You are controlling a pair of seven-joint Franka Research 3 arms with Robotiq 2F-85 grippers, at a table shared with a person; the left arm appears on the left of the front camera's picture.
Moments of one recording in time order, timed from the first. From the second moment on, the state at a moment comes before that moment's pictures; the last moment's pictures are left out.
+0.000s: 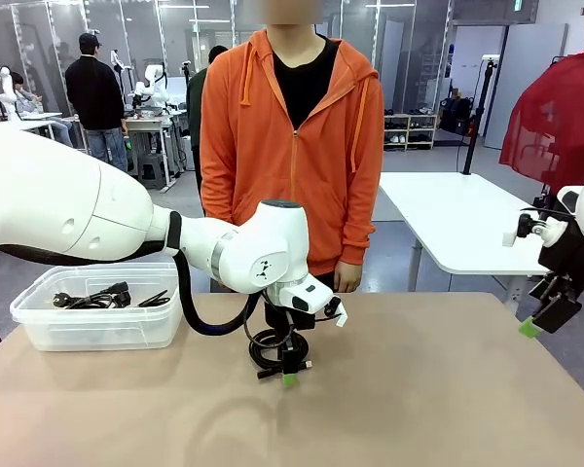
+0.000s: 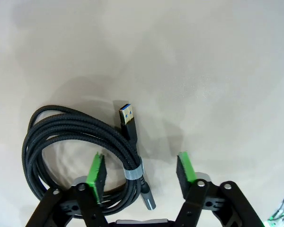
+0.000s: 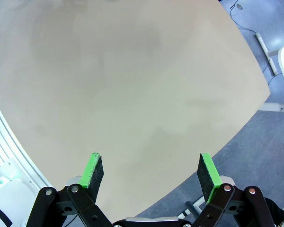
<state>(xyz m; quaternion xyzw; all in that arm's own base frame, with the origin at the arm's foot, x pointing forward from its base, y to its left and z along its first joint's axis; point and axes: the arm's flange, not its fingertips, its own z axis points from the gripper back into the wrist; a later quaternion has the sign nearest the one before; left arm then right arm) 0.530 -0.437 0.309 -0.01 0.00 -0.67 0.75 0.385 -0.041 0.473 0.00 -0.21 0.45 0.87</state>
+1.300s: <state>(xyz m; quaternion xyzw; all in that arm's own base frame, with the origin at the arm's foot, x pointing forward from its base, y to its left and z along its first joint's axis) 0.501 -0.448 0.410 -0.03 -0.02 -0.74 0.67 0.386 -0.041 0.473 0.00 -0.21 0.45 0.87</state>
